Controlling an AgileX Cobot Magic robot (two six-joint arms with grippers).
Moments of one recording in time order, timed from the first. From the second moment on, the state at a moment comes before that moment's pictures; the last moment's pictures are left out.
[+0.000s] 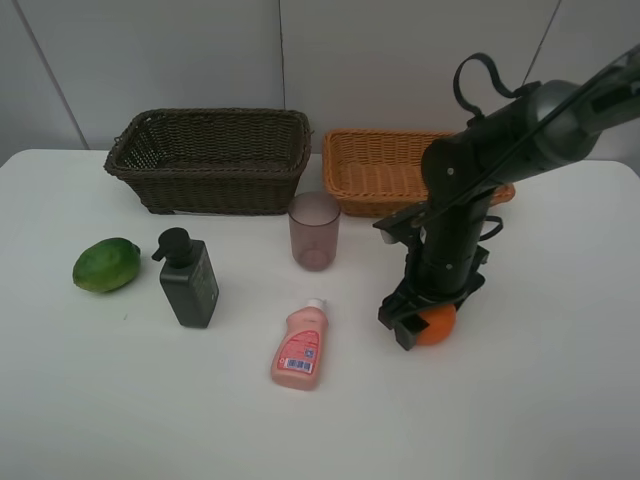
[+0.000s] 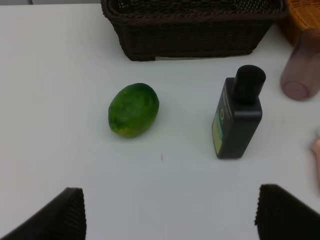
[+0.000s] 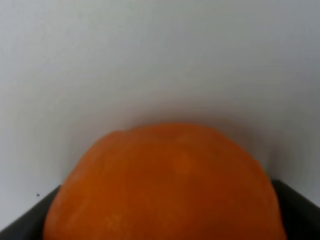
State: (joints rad) left arm -0.03 -0.01 -0.50 -0.08 1.06 -0.01; right arm 0.53 1.99 -1.06 -0.09 0.83 -0.02
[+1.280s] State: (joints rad) left arm -0.03 -0.01 -0.50 -0.08 1.06 -0.01; right arm 0.53 1.83 -1.06 -0.08 0.87 -0.02
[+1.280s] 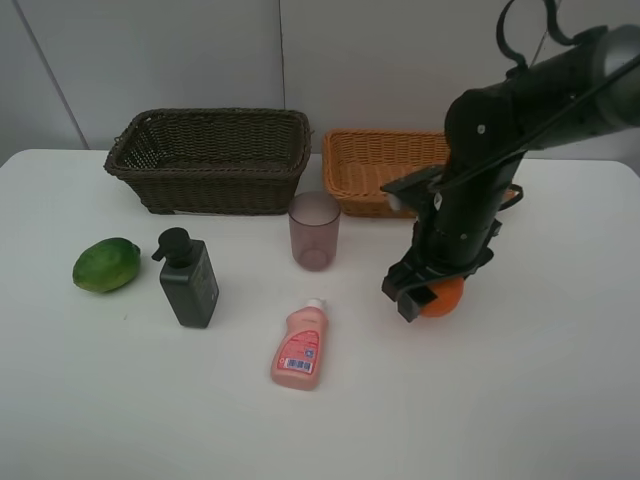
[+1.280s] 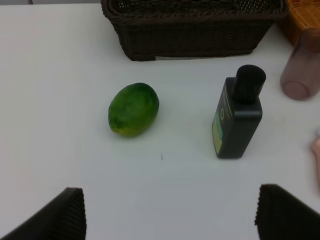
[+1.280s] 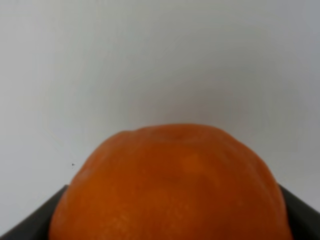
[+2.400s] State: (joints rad) left arm -0.03 -0.01 -0.50 -0.08 1.06 -0.01; right arm 0.43 2.10 -1.84 -0.21 1.12 -0.04
